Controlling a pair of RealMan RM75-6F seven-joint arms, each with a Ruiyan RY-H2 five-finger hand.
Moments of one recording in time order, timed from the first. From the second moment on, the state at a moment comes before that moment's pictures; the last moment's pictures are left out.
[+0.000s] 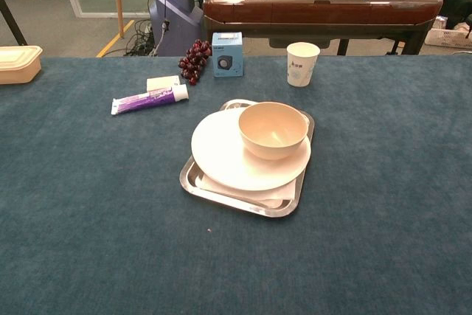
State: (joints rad) left arm -0.12 -1.10 -0.07 -1.62 1.49 1.50 0.06; right arm 0.23 -0.93 0.05 -1.86 -1.37 1.24 -0.26
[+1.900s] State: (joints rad) left arm -0.10 -1.09 -0.11 -1.59 1.42 1.51 0.00; right arm 1.03 -1.25 0.08 -1.63 -0.81 0.65 -0.72
